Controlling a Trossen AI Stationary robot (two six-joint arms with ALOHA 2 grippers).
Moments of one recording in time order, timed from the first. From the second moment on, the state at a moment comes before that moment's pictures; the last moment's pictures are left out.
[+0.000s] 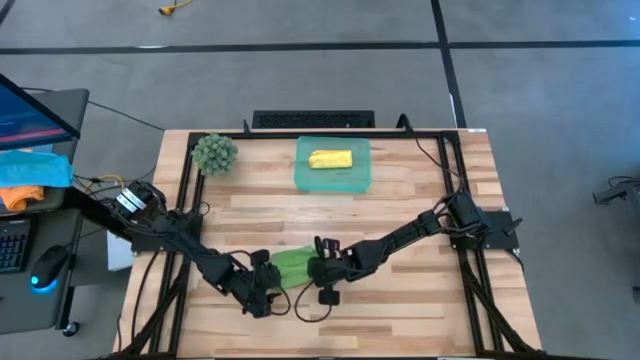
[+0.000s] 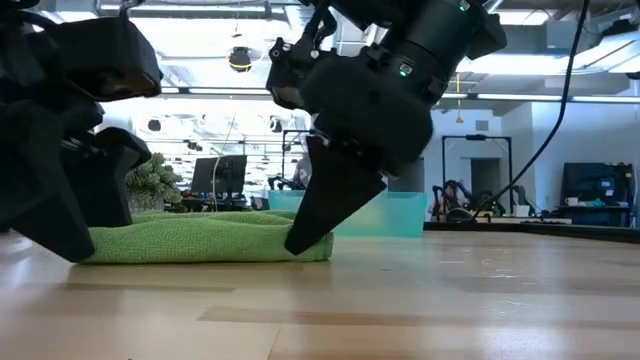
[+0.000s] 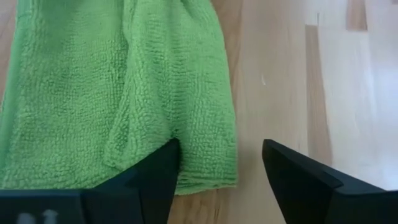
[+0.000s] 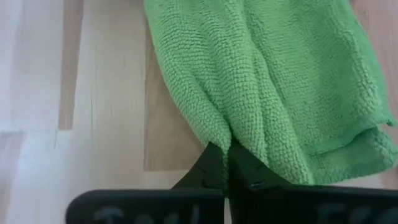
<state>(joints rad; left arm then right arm) -0.65 1.70 0.75 -0.14 -0.36 -0.71 0.37 2.13 1.37 -0.28 0.16 0.30</state>
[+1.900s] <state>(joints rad) -0.64 1.70 0.73 -0.16 -0.49 -0.45 0.37 2.13 1.37 -0.25 0.08 0.49</state>
